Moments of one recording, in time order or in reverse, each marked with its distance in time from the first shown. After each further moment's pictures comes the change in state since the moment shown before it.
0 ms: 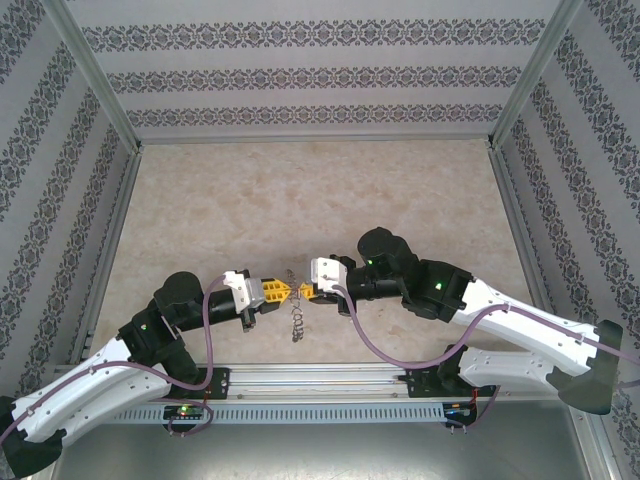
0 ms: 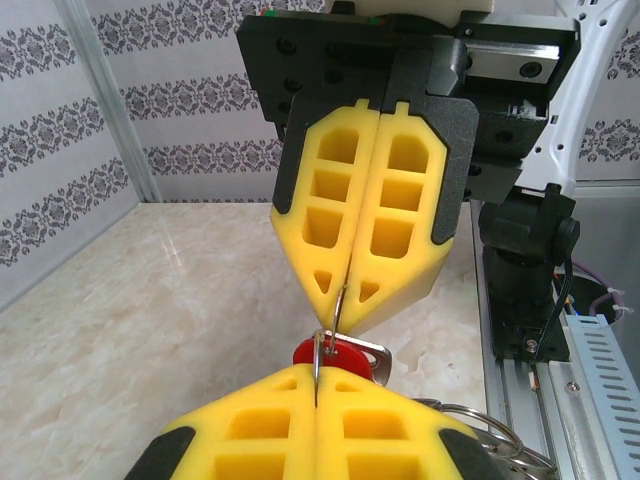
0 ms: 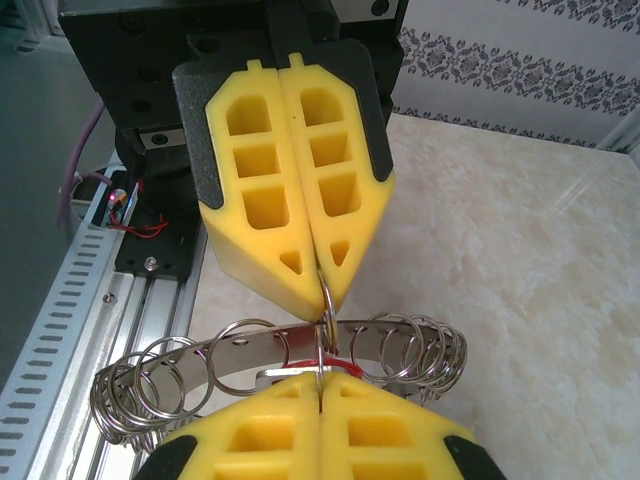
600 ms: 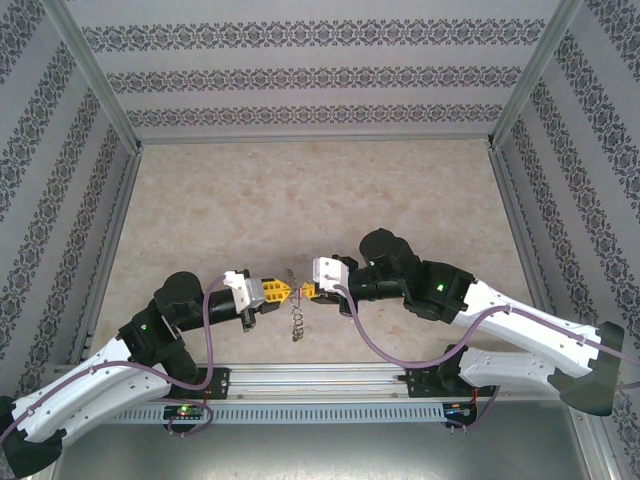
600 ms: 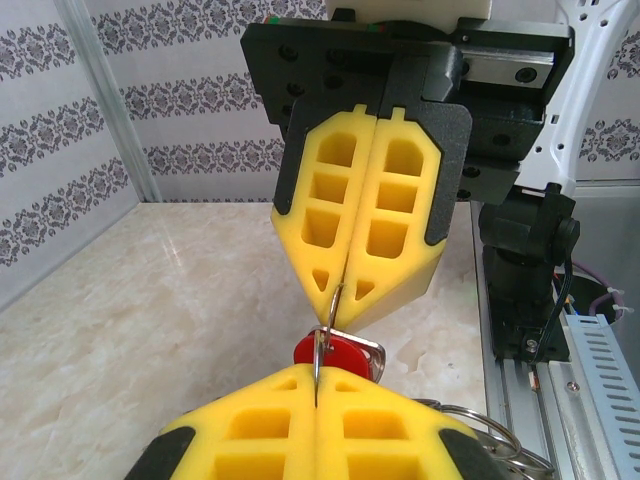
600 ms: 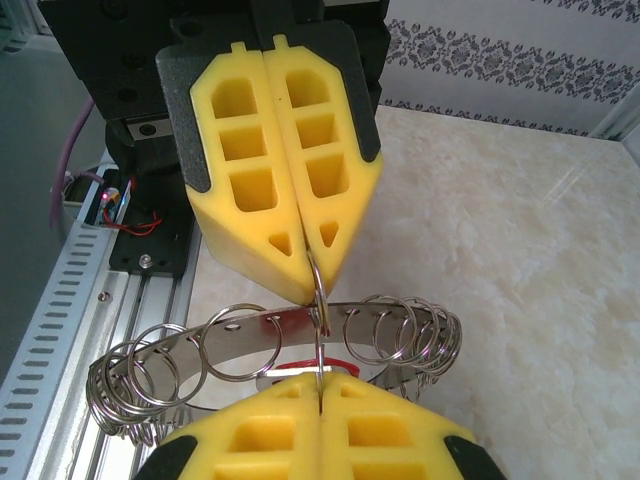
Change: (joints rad) left arm 0.000 0.000 0.000 0.000 0.000 0.000; right arm -0.002 -0.013 -0.013 0.000 0.017 0.014
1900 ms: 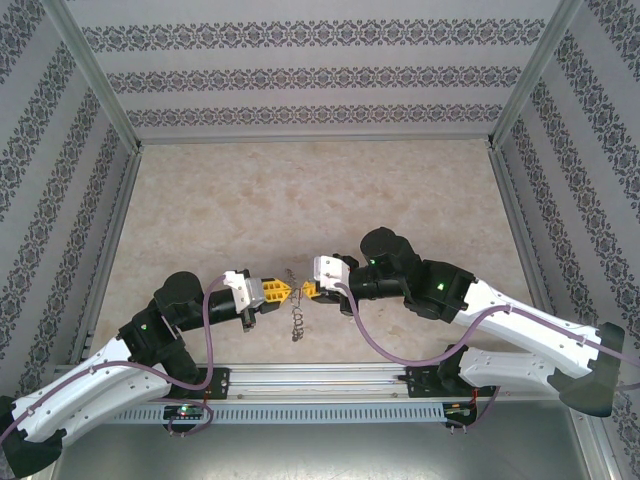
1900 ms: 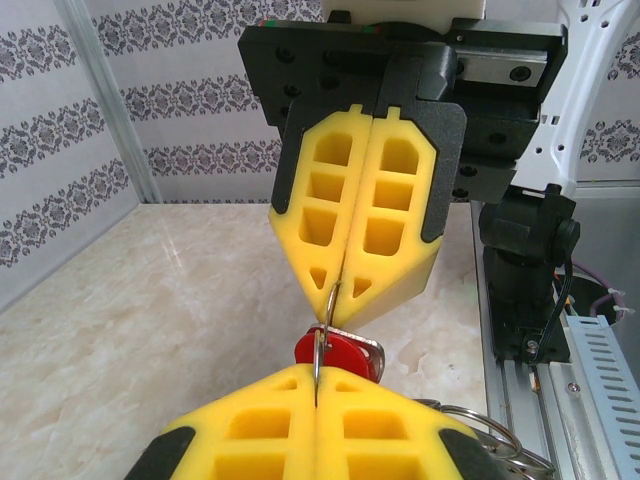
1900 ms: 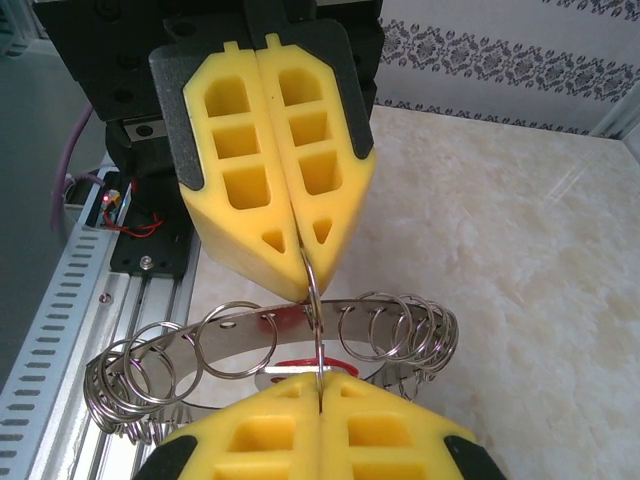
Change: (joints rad) left arm 0.000 0.000 0.000 0.003 0.000 0.000; right arm -0.012 0.000 0.000 0.000 -0.021 0.003
